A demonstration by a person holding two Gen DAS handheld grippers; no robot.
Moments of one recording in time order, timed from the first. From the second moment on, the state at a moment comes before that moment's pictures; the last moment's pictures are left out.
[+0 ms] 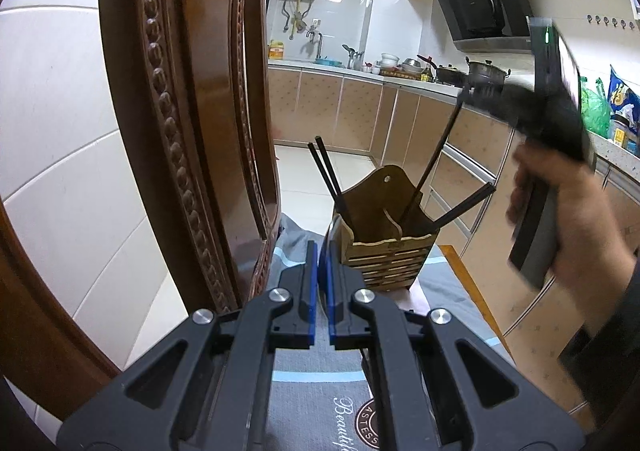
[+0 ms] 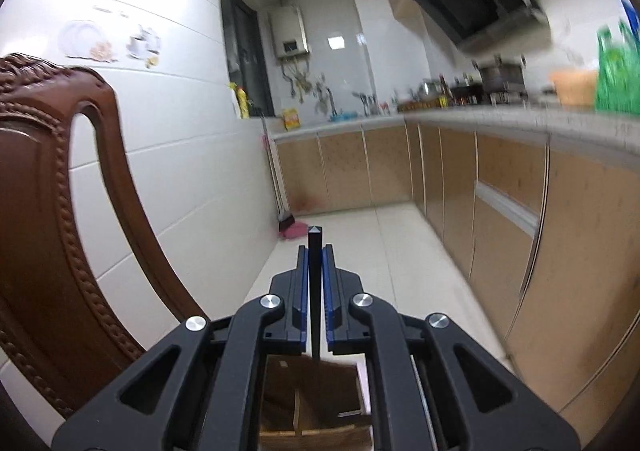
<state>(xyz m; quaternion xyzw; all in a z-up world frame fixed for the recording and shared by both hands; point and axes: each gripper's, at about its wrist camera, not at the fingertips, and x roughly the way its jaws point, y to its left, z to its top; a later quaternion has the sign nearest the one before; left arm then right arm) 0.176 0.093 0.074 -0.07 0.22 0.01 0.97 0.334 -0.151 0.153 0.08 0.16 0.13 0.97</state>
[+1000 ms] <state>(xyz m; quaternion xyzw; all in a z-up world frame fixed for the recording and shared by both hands) 0.168 0.060 0.072 -0.03 0.22 0.04 0.97 0.149 -0.272 0.030 0.11 0.26 0.16 0.95</state>
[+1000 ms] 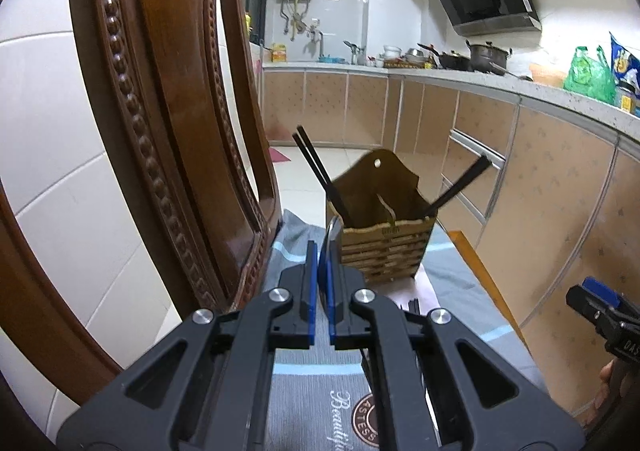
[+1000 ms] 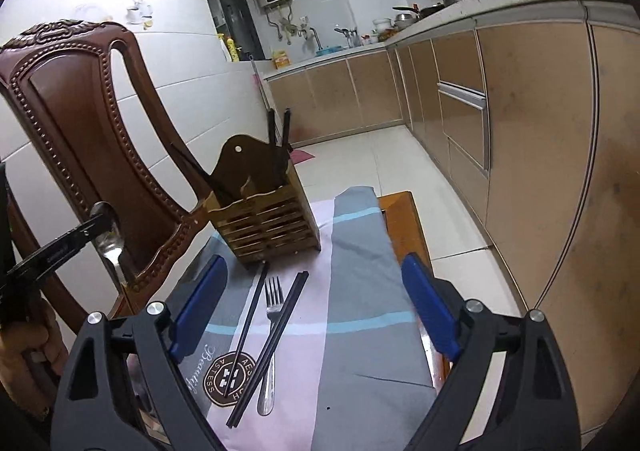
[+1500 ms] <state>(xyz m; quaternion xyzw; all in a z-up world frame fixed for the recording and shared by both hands) 0.282 0.061 0.148 -0.07 0.14 0.15 0.98 0.157 -0.295 0.042 0.16 0.27 0.18 0.93</state>
